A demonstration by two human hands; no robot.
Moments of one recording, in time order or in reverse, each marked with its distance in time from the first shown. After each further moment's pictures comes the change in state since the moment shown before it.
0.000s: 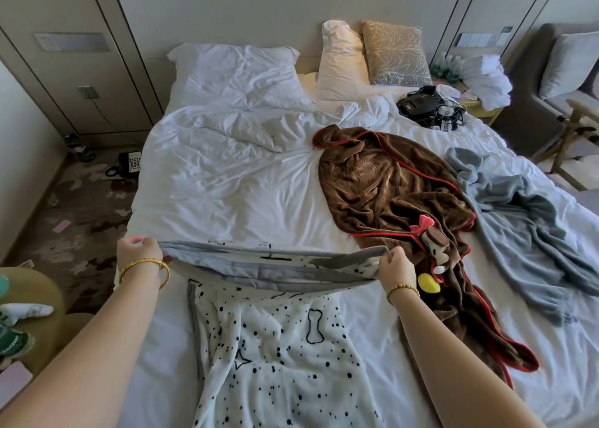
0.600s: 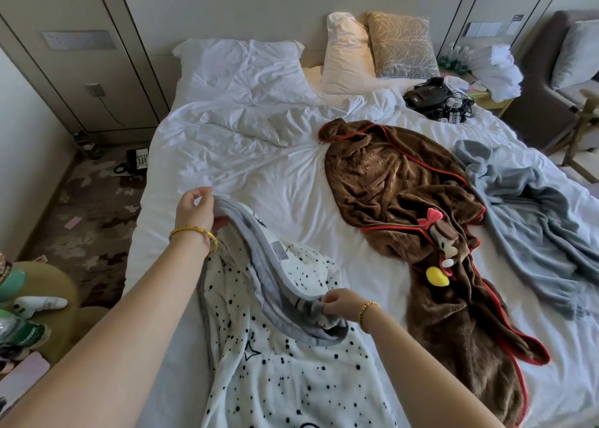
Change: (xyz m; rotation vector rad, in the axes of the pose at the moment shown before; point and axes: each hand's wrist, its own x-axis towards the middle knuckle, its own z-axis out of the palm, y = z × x) left_hand -0.053 0.048 0.035 -0.318 -0.413 0.113; right_hand -0.066 -0.017 0.065 -0.199 -0.906 -0.095
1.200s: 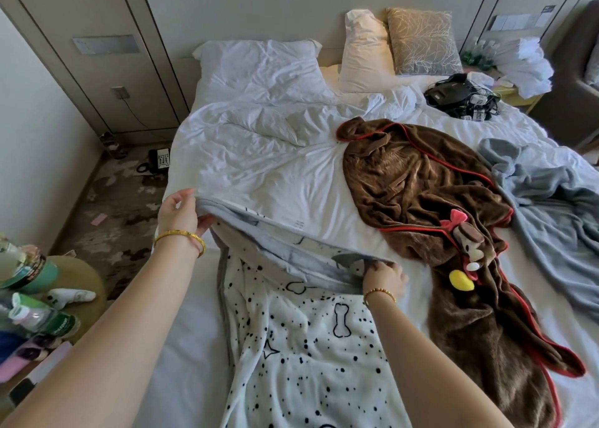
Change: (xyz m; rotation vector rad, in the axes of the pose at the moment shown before) left_hand 0.013 0.012 -0.049 -0.184 0.115 -0.020; right_hand 0.024 -0.011 -0.014 0.144 0.800 0.353
